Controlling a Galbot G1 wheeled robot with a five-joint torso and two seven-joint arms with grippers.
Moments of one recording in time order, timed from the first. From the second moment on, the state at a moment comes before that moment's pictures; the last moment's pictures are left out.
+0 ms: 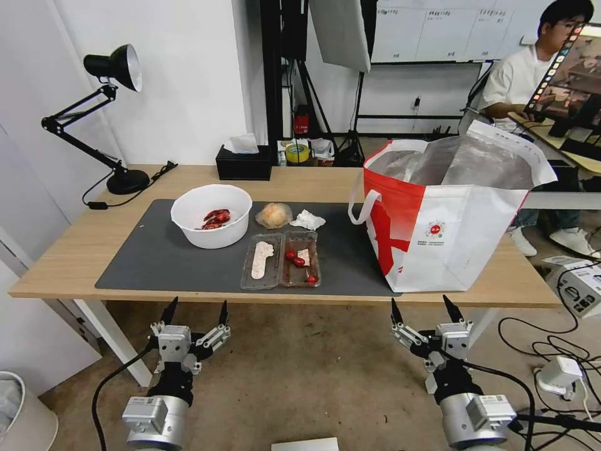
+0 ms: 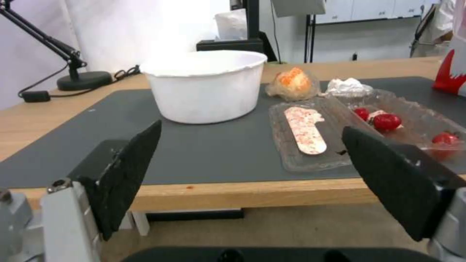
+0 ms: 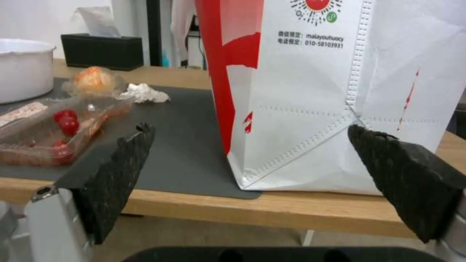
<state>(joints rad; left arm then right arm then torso) 1.80 -1.50 -0.55 -2.30 0.00 0.00 0.00 -1.80 1.50 0.55 2.30 0.00 0.00 0.00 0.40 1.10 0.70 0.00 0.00</state>
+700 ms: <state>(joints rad) 1.80 -1.50 -0.55 -2.30 0.00 0.00 0.00 -1.80 1.50 0.55 2.30 0.00 0.00 0.00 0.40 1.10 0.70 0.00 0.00</state>
